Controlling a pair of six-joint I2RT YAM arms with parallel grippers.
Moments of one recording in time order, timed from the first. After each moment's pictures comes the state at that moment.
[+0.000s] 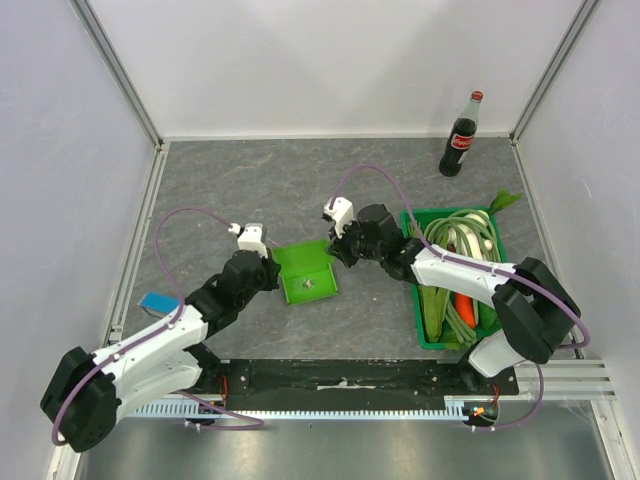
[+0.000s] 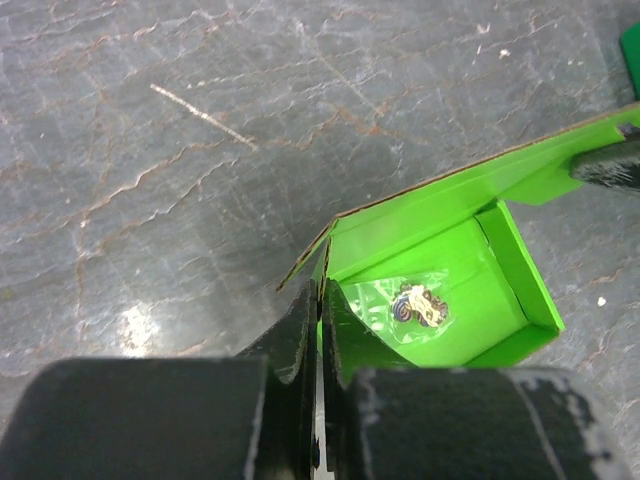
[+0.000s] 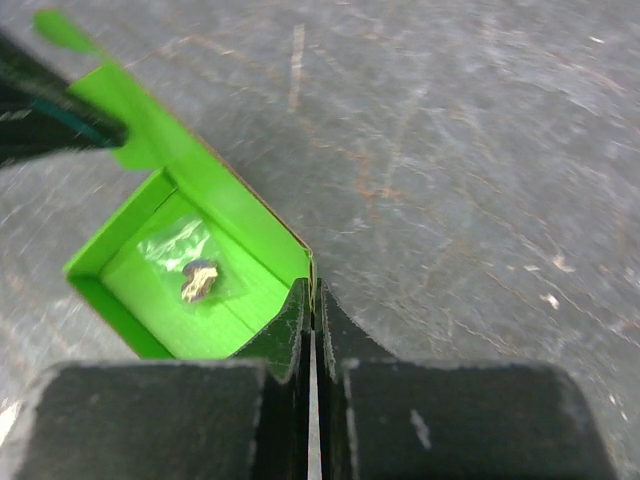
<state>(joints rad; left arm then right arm) -0.68 0.90 0.40 -0.03 -0.29 -0.48 0.75 1.53 0.88 0.13 -0.28 -0.09</state>
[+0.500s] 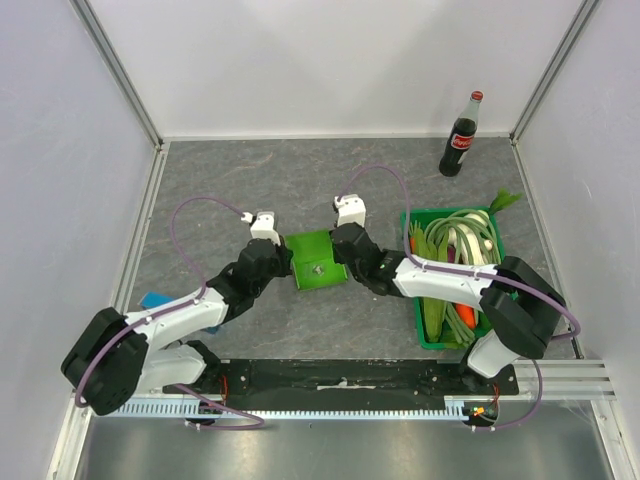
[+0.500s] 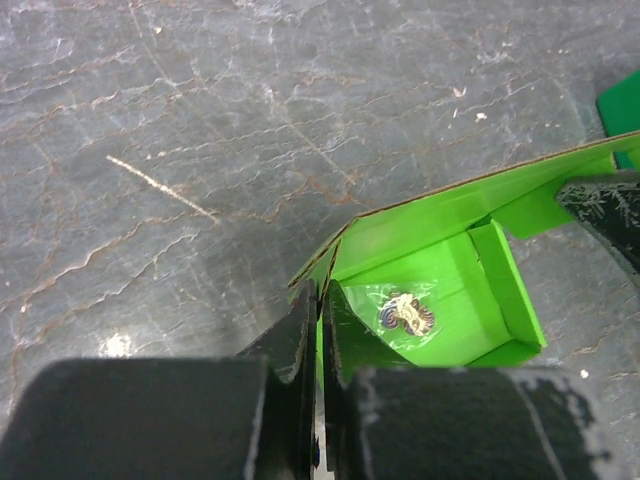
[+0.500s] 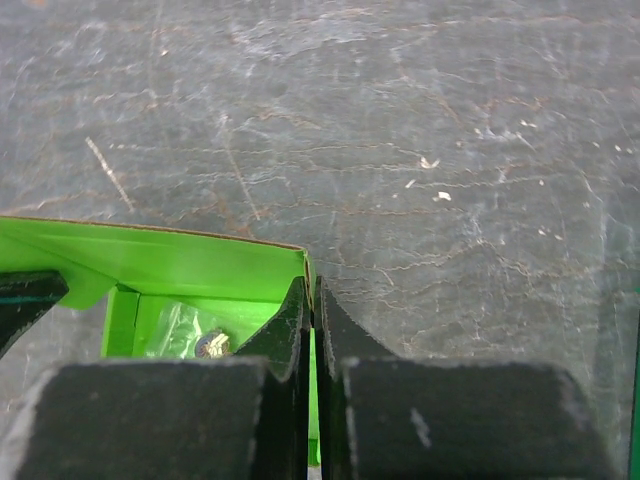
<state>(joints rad) -0.68 1.16 0.45 0.23 -0.31 -0.48 0.92 1.59 0.91 0.13 0.53 0.37</state>
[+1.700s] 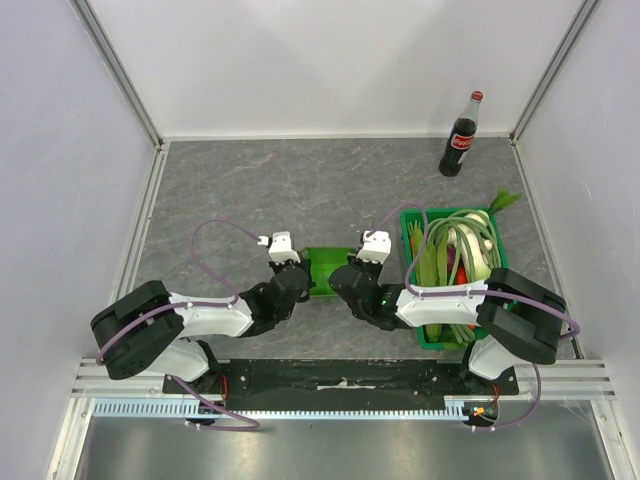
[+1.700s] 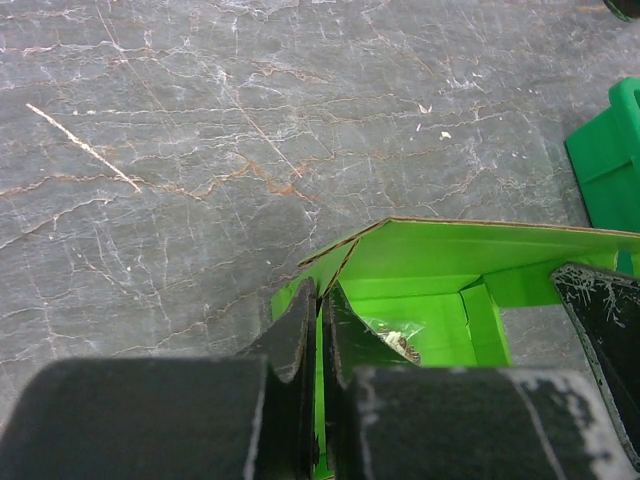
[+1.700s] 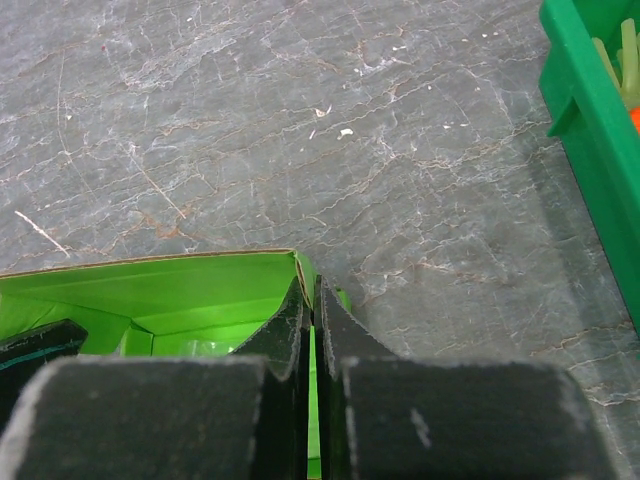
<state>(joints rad) -0.97 1.39 0.41 0.53 -0.70 -0.68 1.10 1.56 0.69 0.23 1.02 0.78</state>
